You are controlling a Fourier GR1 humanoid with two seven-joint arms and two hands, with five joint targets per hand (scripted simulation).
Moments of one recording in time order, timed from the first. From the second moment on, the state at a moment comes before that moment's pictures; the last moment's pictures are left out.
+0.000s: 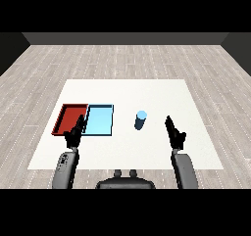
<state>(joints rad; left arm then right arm) 0.01 0.10 0.02 -1.58 0.00 0.00 0.01 0.04 -0.09 0.00 -1.59 0.01 0.00 0.00</state>
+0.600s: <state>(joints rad) 0.01 0.03 0.02 -1.66 0.07 -0.04 -0.25 -0.19 -0.09 -0.10 -1.45 -0.13 0.11 -0.18</state>
